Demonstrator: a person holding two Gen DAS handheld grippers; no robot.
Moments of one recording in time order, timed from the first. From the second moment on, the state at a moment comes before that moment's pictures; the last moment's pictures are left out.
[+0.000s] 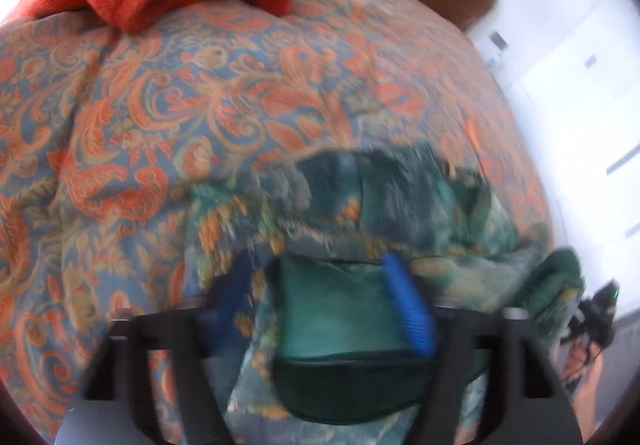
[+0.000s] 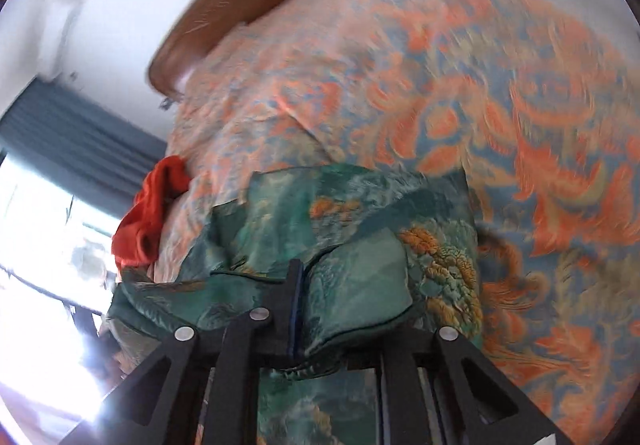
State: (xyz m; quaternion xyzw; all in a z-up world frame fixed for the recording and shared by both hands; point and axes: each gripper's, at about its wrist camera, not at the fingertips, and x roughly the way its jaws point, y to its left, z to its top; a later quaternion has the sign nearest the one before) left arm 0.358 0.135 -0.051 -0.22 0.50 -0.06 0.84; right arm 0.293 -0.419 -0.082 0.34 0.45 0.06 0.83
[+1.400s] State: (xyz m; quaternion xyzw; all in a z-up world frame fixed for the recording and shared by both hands) left arm 0.426 0.076 -0.047 -0.02 0.36 0.04 0.93; right arm 0.373 -0.324 -0.007 -0.03 0.30 -0.12 0.95
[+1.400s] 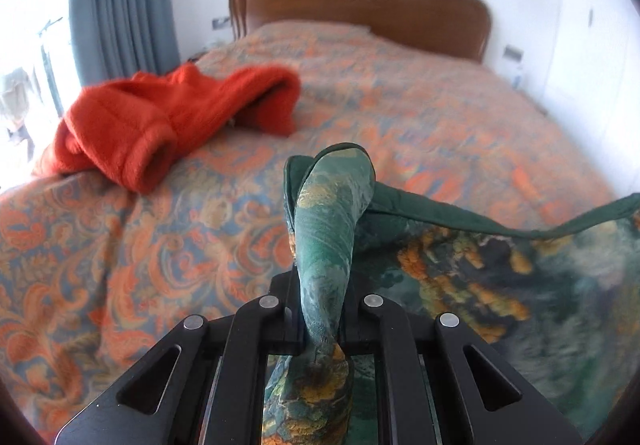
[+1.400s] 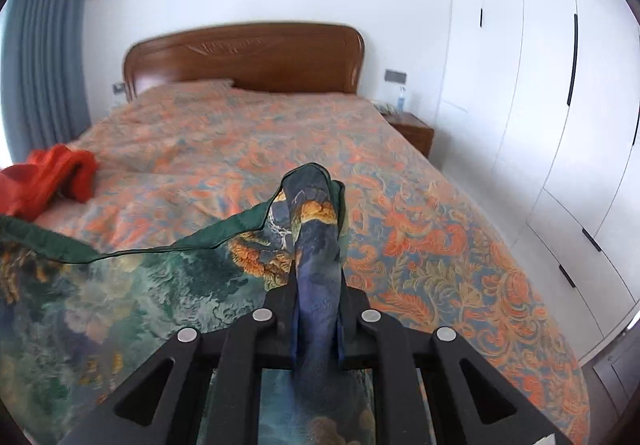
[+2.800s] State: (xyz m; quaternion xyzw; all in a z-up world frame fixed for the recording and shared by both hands) left arm 0.450 0.099 -0.164 -0.08 0.45 0.05 0.89; right arm 0.430 -0.377 -0.184 0.08 0.40 -0.07 0.91
